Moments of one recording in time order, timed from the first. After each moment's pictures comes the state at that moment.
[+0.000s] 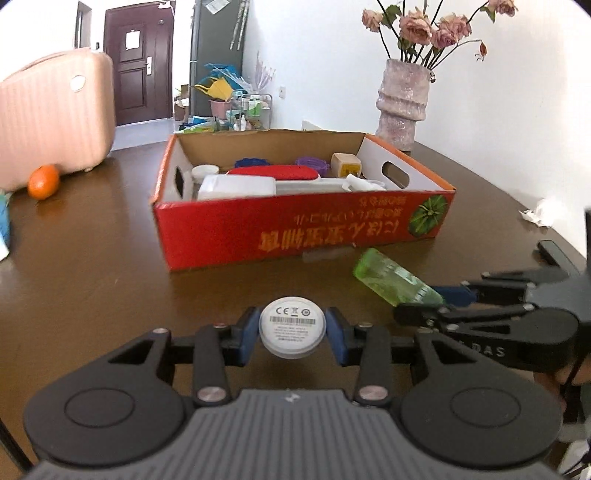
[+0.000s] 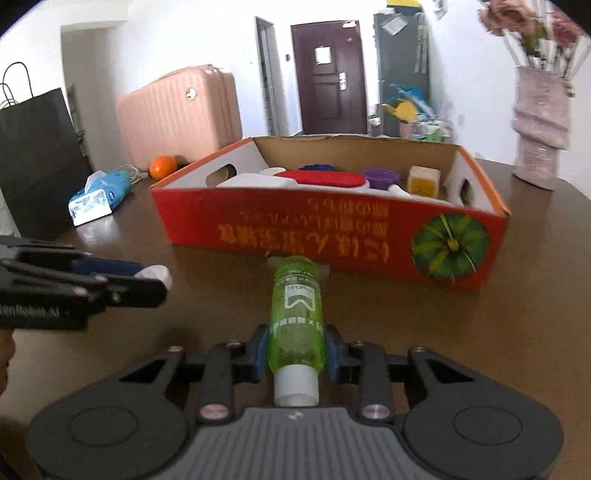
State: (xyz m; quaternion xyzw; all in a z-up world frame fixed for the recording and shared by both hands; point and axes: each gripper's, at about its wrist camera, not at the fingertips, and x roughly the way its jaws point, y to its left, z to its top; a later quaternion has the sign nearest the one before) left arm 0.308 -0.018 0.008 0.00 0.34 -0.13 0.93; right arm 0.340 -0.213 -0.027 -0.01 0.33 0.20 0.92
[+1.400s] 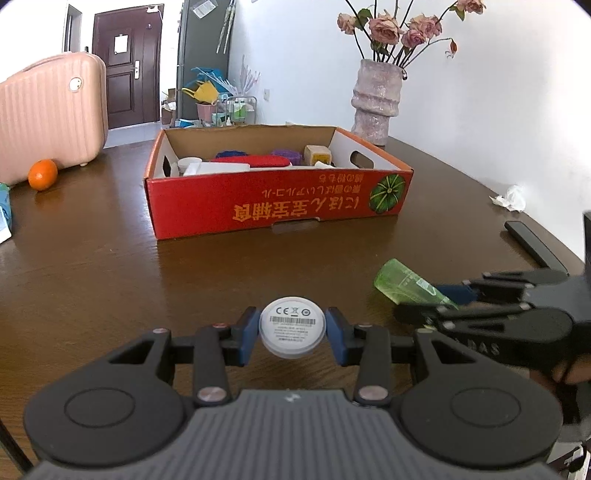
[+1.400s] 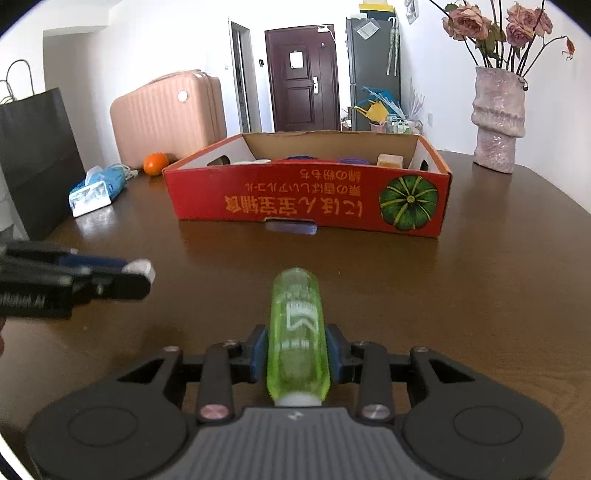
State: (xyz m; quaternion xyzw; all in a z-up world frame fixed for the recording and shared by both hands) left arm 0.259 -0.026 0.006 0.00 0.33 -0.16 0.93; right arm 0.274 -0.221 -0.028 -0.01 0.33 0.16 0.93
